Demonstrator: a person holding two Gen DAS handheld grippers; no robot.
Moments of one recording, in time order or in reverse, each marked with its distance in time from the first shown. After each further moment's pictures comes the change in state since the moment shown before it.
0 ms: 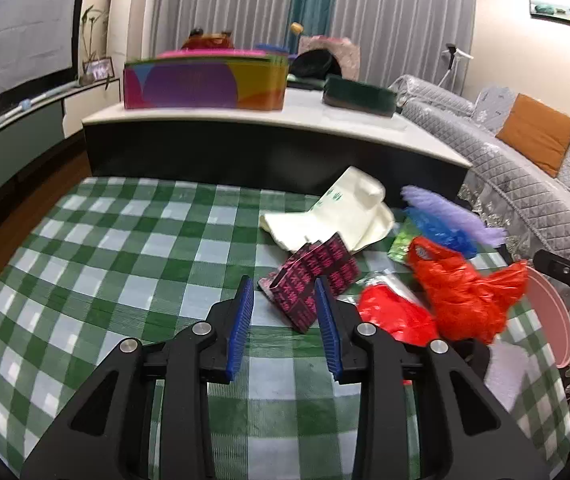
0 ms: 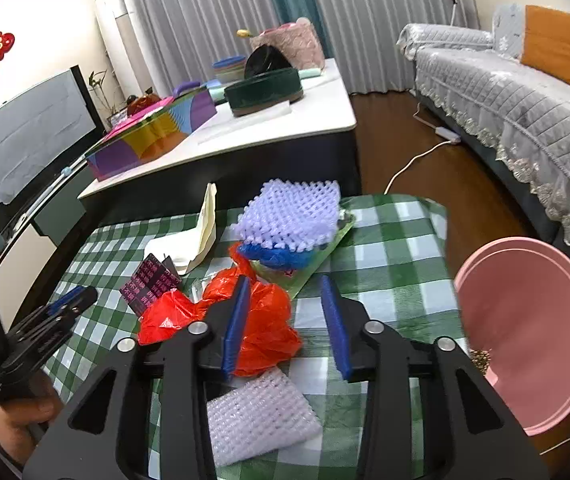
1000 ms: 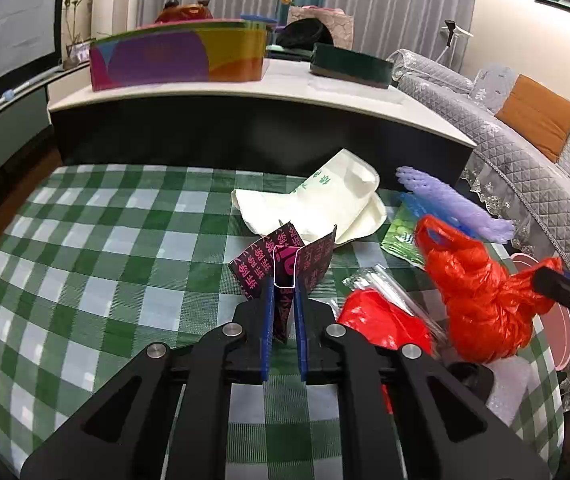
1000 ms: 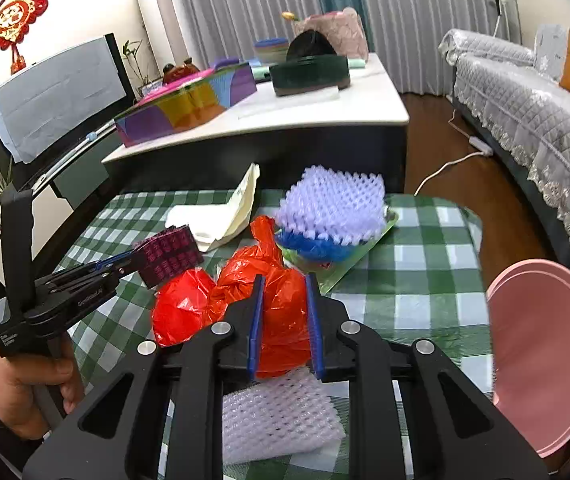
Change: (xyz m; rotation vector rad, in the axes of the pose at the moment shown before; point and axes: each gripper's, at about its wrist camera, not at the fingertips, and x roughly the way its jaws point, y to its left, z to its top) left arm 0.028 -0.020 0.012 0.019 0.094 -0.024; right arm 0.007 0.022 -0.002 -0.129 0.034 0.066
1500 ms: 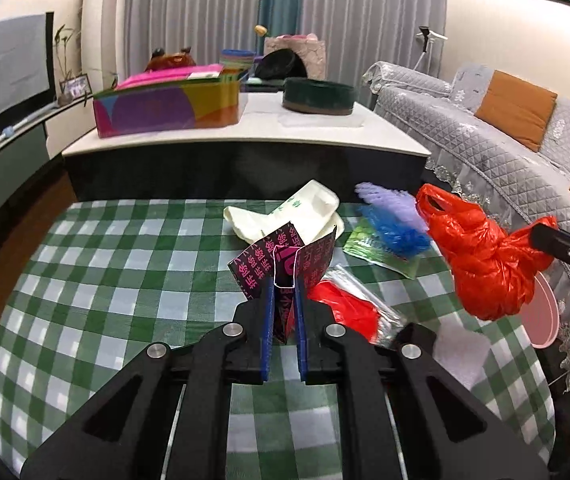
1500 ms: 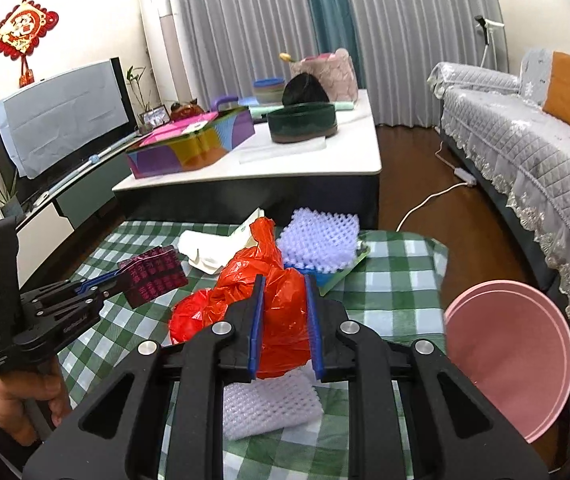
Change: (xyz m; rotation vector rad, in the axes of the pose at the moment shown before) left arm -0.067 -0.025 -0.006 0.088 -0.081 -0.007; right arm -0.067 -0.003 0.001 -0.013 -0.120 -0.029
